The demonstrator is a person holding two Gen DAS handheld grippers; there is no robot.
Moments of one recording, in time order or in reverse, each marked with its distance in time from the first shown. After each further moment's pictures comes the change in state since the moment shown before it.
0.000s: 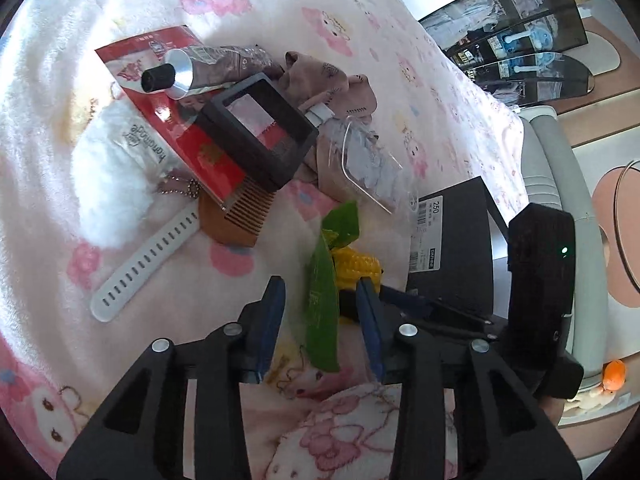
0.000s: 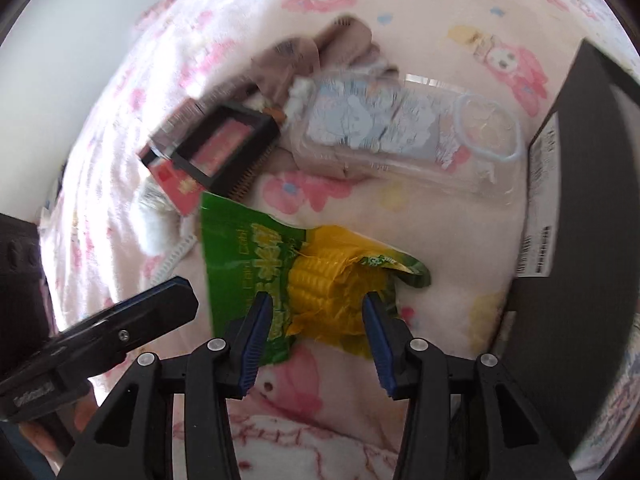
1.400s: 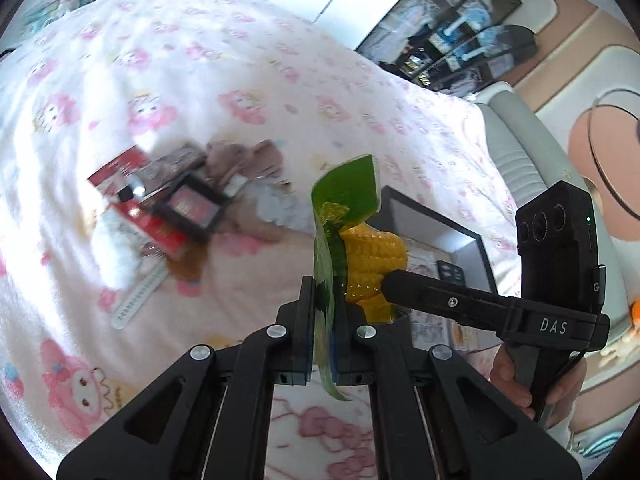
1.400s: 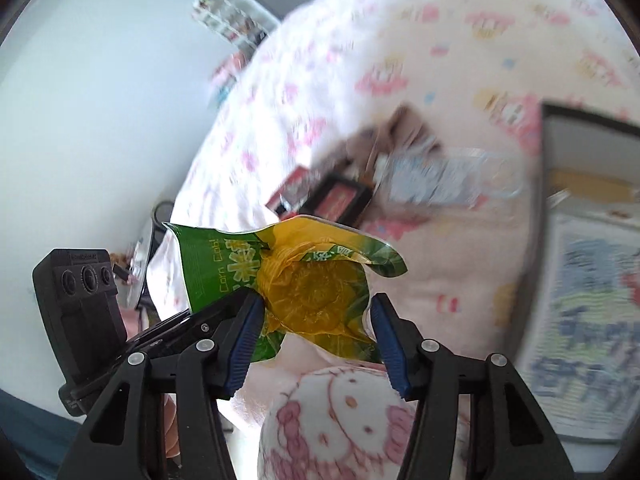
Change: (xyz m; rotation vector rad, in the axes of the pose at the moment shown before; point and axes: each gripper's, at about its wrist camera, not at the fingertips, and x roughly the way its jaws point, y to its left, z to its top) left arm -0.089 -0.109 -0.032 0.281 -0.163 0.011; right arm -0.127 -0.018 -0.033 0.025 -0.260 0.351
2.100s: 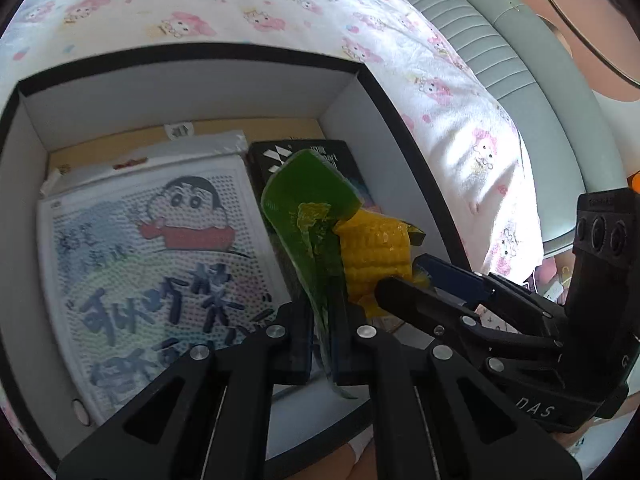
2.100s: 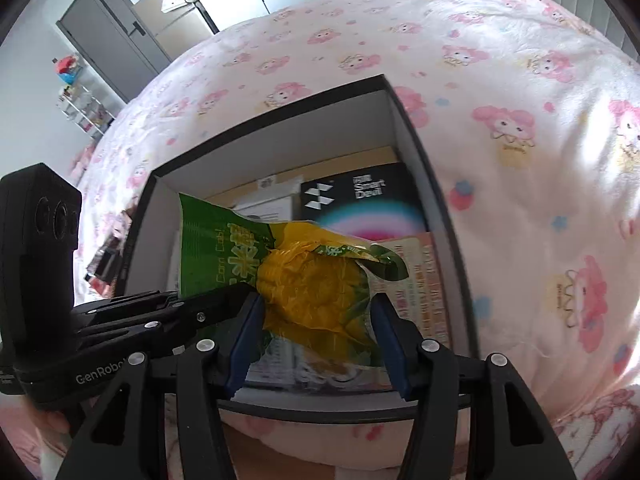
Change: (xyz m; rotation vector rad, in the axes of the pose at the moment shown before) left arm 0.228 -0.236 -0.064 0.299 0.458 -0.162; right arm -0.170 -0.196 -0.082 0.259 -0.227 -0.536
